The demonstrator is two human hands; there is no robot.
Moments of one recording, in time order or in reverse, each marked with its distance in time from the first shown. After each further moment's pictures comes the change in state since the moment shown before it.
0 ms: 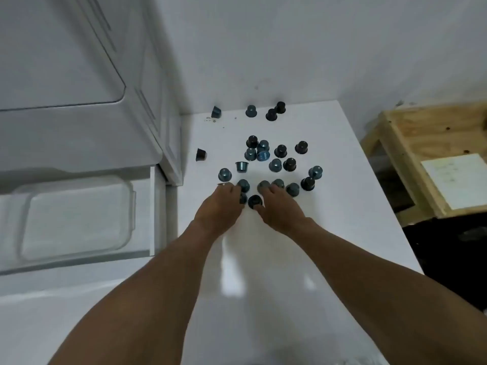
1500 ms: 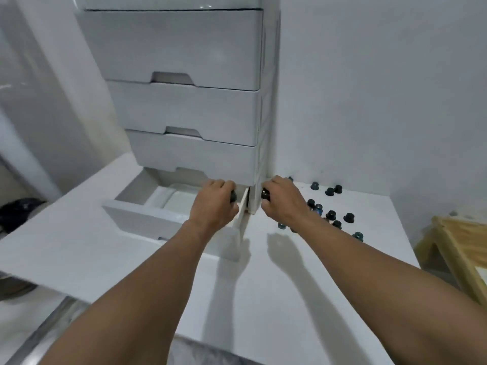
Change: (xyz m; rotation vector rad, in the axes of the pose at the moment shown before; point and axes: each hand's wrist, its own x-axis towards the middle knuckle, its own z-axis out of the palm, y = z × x) left_hand -0.230 0.032 -0.162 0.111 0.661 -0.358; right_hand -0.107 -0.160 -0.120 -0.041 0.319 -0.542
